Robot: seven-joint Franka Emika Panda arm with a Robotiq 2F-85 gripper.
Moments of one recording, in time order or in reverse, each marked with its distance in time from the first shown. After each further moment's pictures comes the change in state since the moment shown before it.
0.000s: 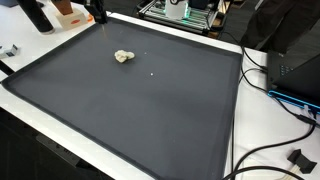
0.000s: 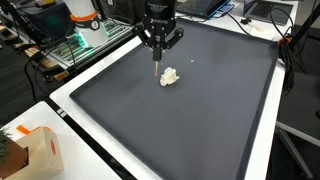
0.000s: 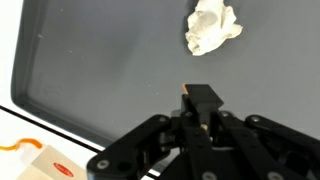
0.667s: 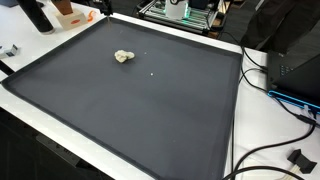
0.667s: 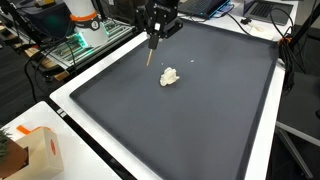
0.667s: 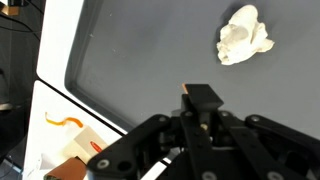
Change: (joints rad) arm 0.034 0.003 0.048 0.079 -0.135 -0.236 0.092
